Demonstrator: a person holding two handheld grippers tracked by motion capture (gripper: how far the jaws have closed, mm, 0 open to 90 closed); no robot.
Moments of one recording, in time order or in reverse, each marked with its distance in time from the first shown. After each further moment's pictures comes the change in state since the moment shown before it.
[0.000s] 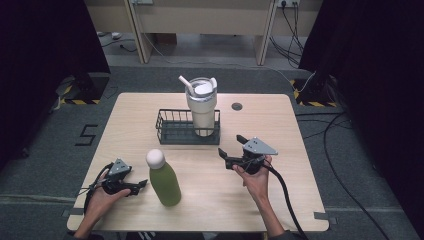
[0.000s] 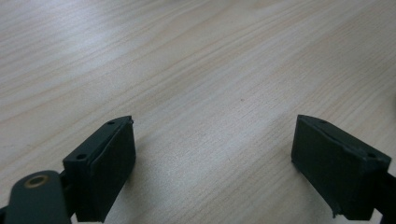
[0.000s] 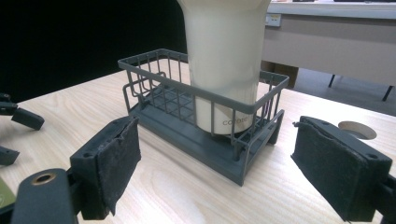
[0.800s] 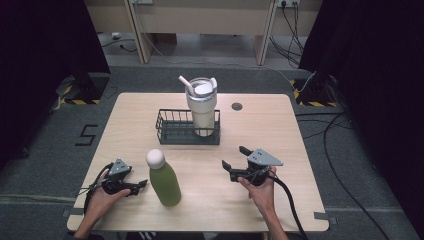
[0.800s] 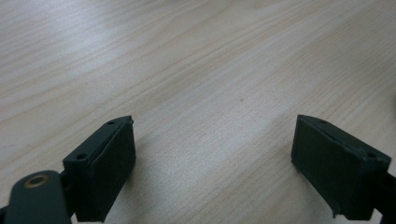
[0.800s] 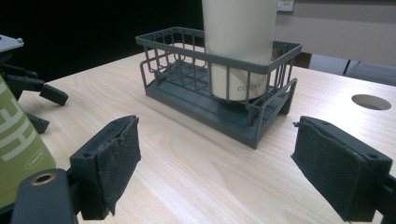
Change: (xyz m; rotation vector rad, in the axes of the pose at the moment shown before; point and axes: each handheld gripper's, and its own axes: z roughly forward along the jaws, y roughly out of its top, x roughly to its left) left arm 0.000 0.000 0.000 0.001 -0.001 0.001; right arm 0.006 -0.023 -0.023 0.038 0.042 0.020
